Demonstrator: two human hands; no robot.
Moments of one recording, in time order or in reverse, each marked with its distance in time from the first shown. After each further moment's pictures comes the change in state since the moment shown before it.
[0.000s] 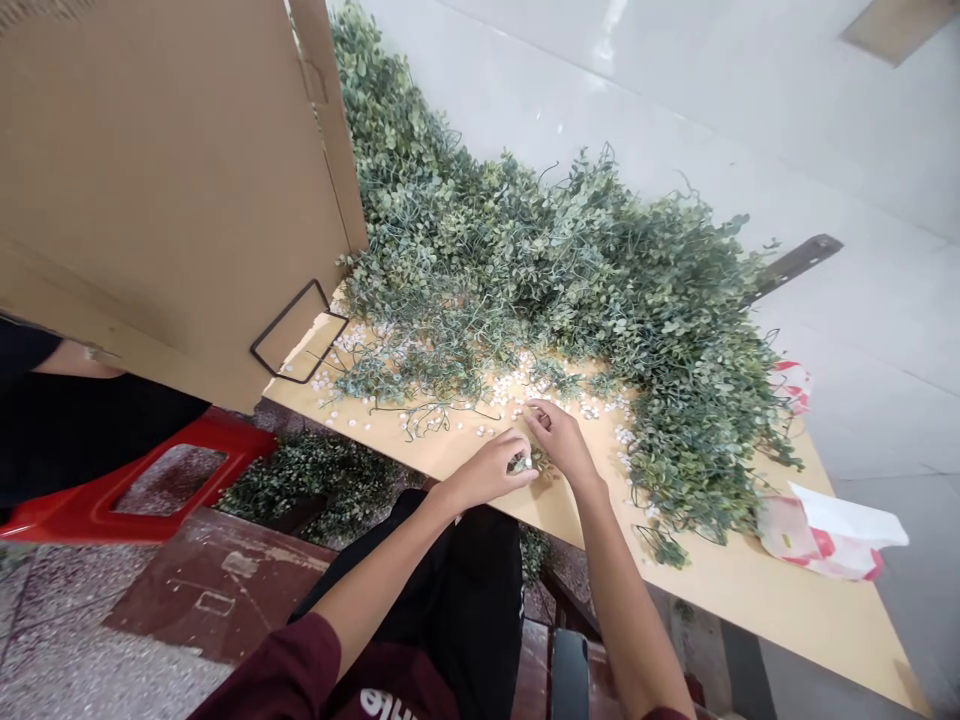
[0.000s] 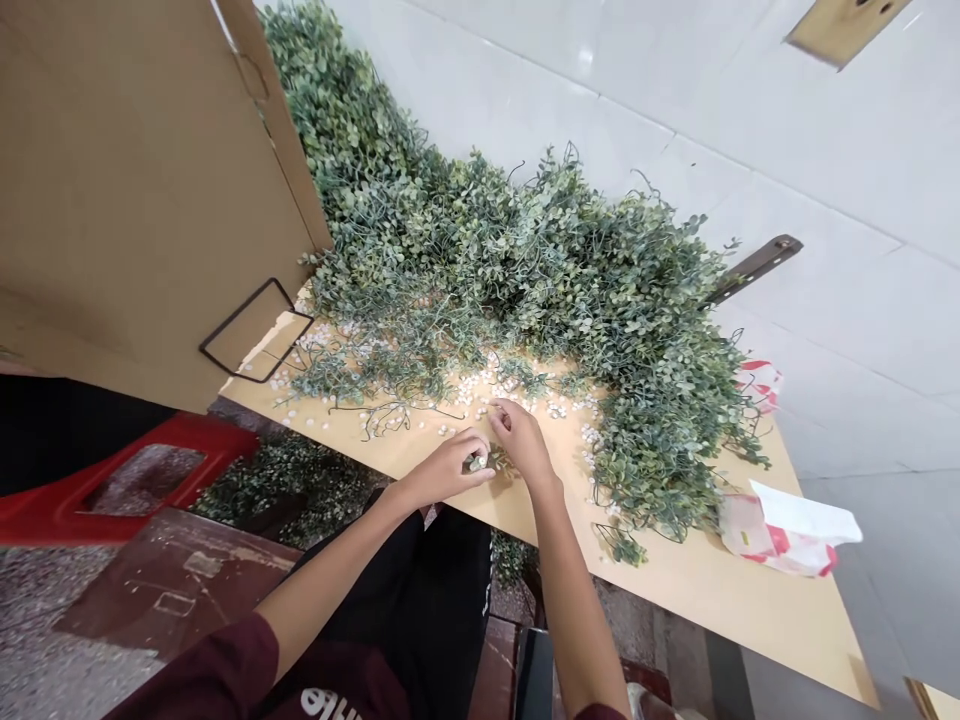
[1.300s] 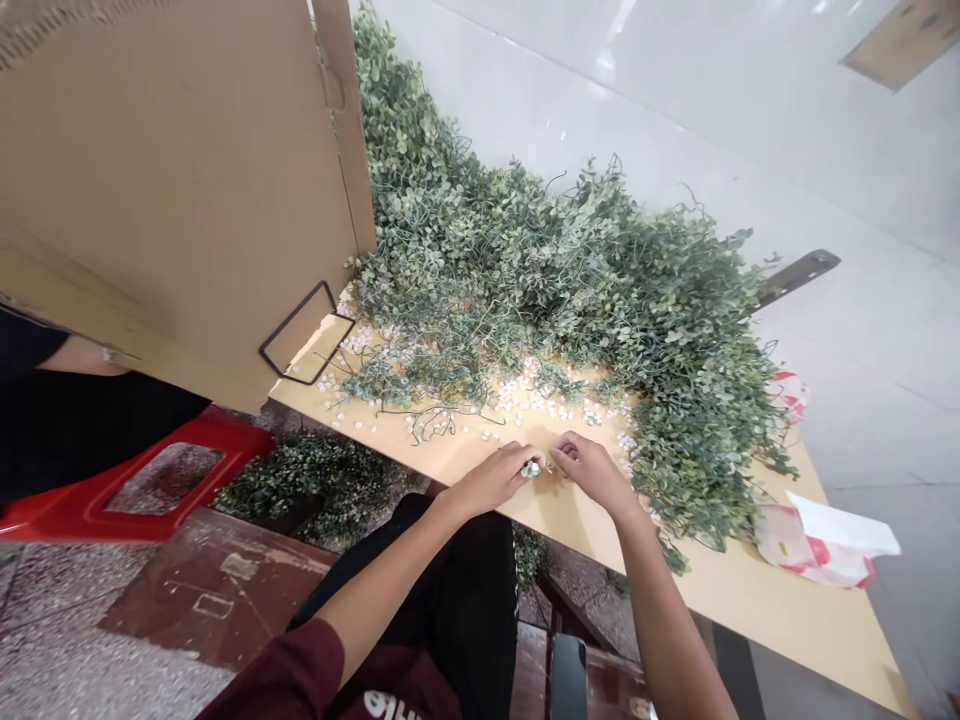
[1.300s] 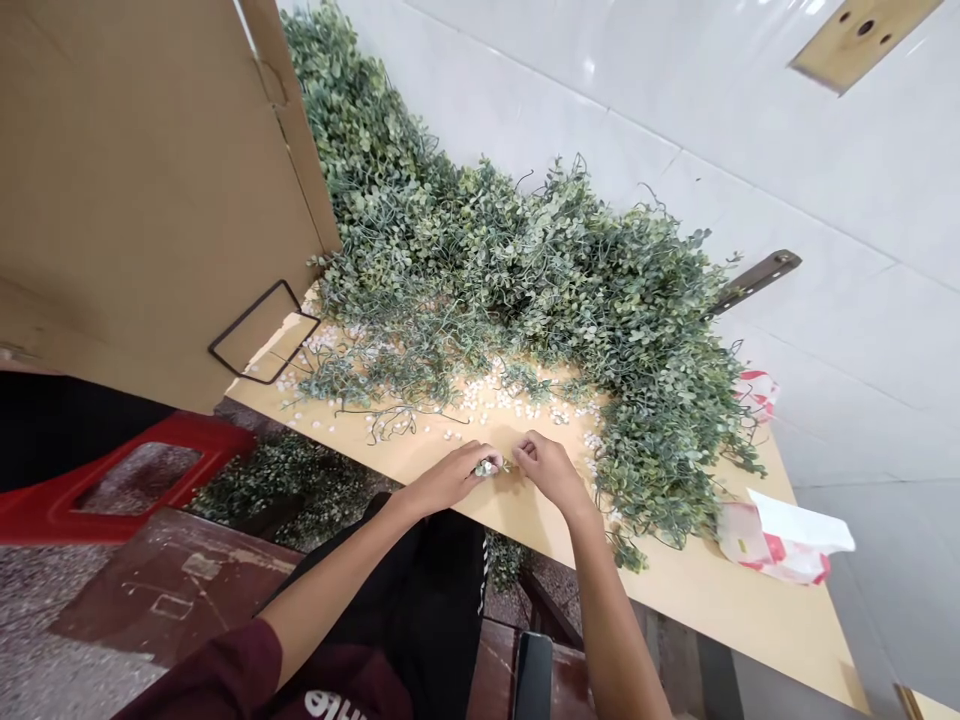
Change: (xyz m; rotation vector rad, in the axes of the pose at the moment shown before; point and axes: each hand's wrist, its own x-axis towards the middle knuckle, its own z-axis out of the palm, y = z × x) left_hand -0.002 -0.004 0.003 -0.020 -0.079 0.003; right_hand -0.031 -0.001 -0.038 -0.032 -0.246 0.233
